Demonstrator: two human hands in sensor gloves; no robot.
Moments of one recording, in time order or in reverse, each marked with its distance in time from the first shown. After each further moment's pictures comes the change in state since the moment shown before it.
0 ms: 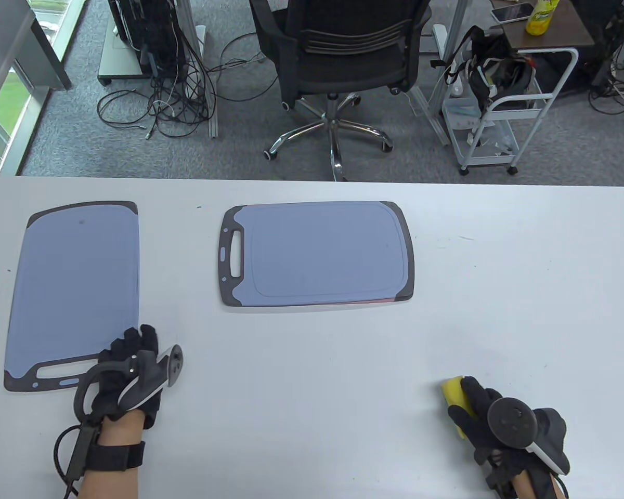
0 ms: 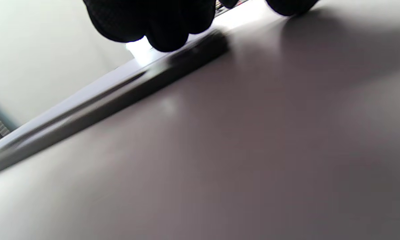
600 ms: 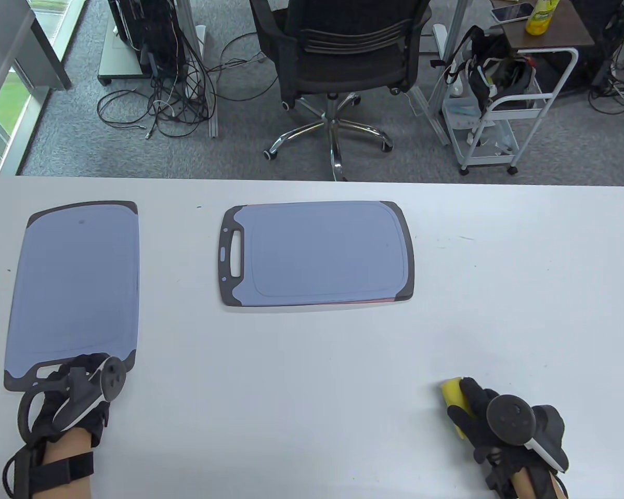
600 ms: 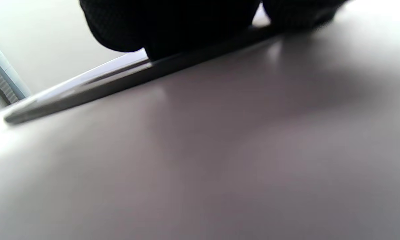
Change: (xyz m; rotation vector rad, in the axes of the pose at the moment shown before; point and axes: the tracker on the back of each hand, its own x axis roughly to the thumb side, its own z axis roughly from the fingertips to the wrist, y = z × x) left_hand -0.055 -0.026 0.008 0.018 -0.092 0.016; right_hand -0.002 0.004 -0.003 0.047 0.002 -0.008
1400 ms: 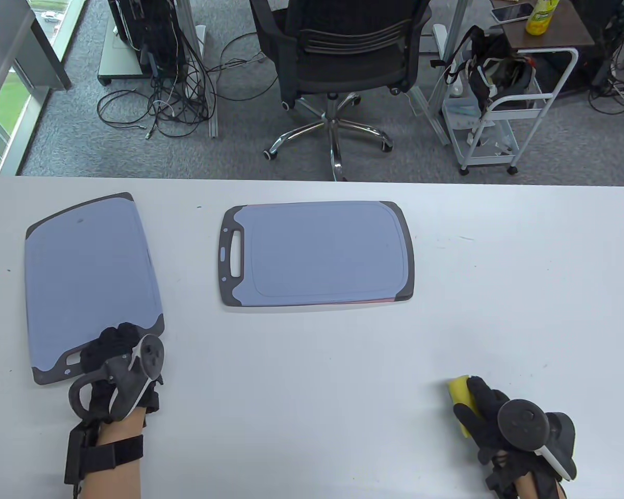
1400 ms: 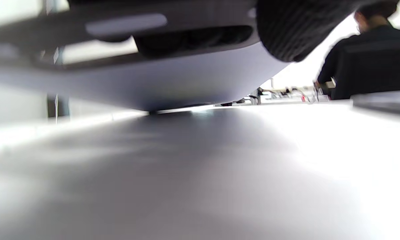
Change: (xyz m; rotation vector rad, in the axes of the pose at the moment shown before) left_hand 0.050 0.066 0.003 0.321 0.405 0.464; right_hand -0.008 -0.009 0.009 -0.083 0.038 -0.071
